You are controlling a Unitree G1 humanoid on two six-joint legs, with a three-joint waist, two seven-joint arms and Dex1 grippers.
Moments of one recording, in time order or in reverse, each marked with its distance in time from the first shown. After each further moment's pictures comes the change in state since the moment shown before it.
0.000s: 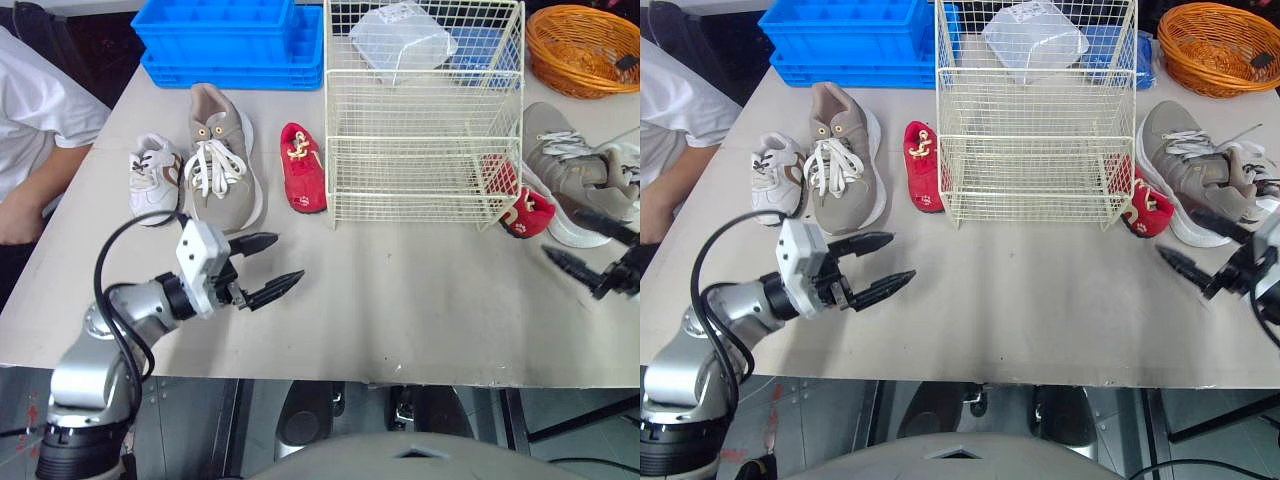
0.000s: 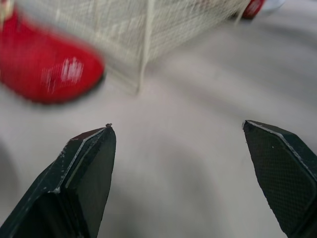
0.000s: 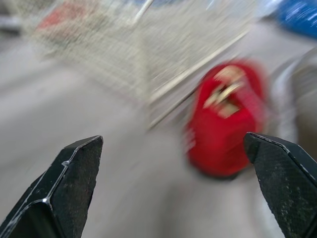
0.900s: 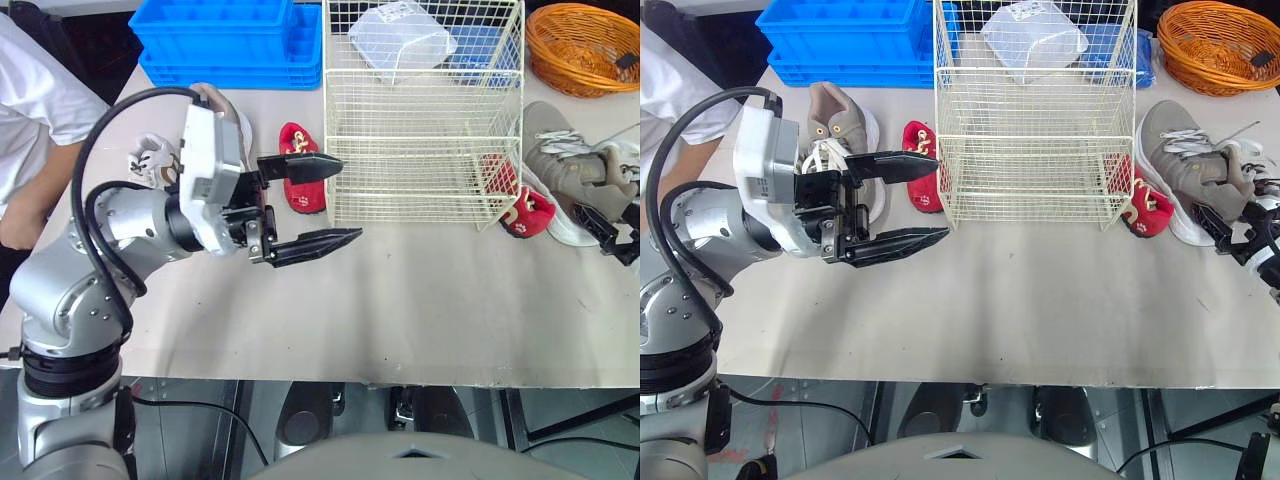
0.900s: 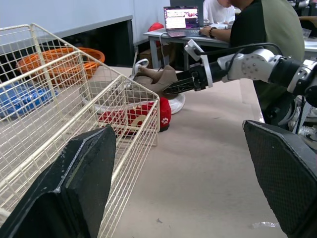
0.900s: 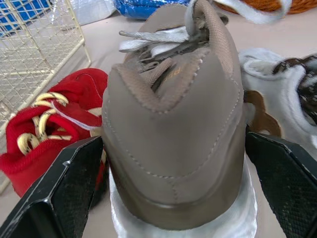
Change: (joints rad) left arm -0.452 0.086 -0.064 -0.123 -0.304 0.232 0.062; right arm -0.148 0.045 -0.024 0.103 -0.023 0.314 -0.357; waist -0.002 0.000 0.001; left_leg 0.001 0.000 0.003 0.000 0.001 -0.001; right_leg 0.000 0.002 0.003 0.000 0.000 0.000
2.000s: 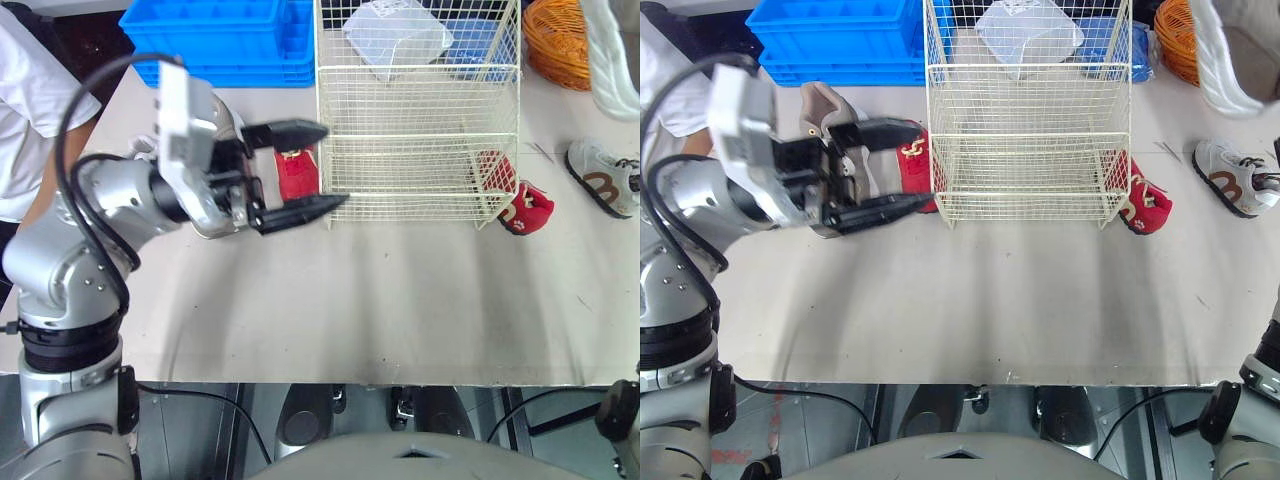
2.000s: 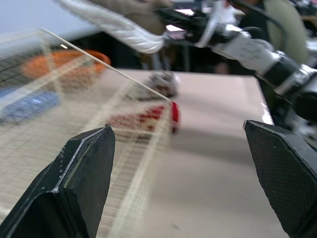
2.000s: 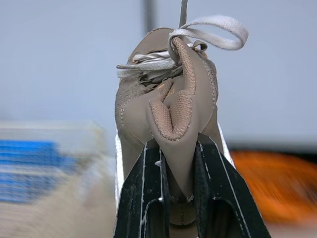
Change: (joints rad) left arm -0.125 -0.005 0.055 0.166 0.018 -0.033 -0.031; right arm -0.245 0.067 -0.034 -0.346 0.127 -0.261 -0.046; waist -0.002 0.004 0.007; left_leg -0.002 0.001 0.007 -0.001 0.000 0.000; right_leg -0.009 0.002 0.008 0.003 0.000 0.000
